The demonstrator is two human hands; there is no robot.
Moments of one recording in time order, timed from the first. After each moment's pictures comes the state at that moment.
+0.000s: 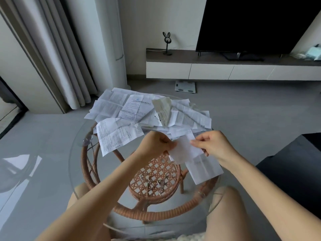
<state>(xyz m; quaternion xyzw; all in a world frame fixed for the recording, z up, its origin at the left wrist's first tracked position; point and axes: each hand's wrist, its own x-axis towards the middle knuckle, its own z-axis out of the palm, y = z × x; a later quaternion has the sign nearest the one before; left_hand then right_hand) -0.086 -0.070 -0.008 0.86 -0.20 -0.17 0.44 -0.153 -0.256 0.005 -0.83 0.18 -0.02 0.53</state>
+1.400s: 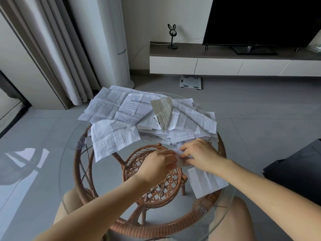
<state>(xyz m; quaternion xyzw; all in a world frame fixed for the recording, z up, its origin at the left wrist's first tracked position) -0.072 -0.085 -0.093 0.84 -0.45 0.05 0.31 -0.100 -0.277 -0.050 -0.98 -0.16 0.06 0.07</state>
